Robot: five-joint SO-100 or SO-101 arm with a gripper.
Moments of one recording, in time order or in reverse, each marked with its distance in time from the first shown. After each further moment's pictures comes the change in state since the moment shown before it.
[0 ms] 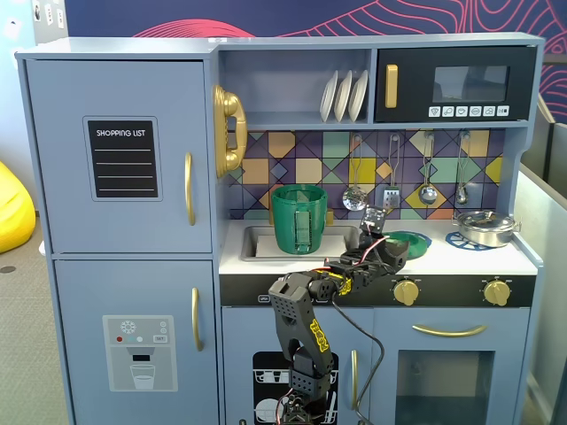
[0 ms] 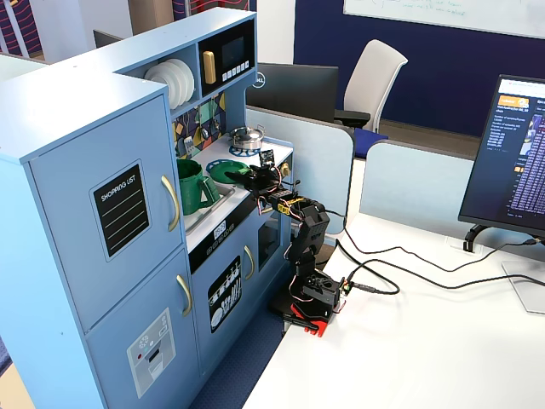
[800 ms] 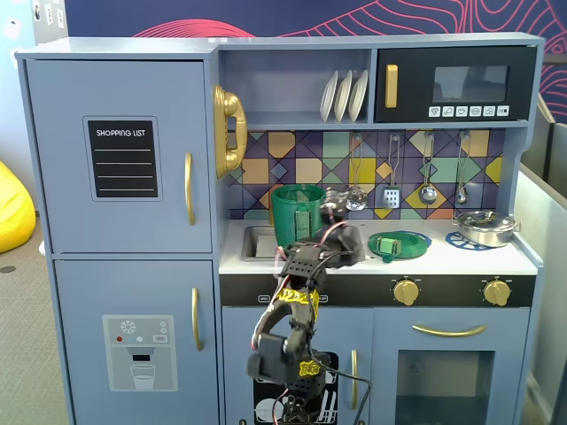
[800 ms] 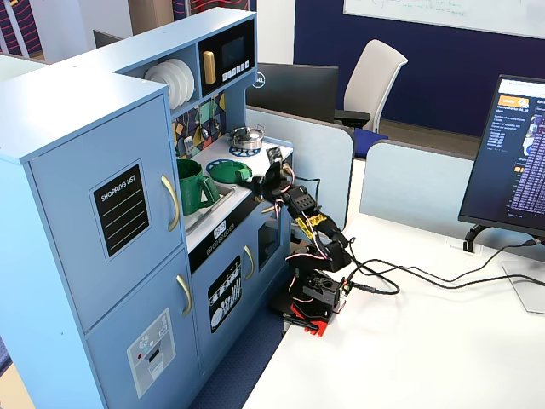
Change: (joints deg) arm -13.4 45.2 0.0 63.9 1.9
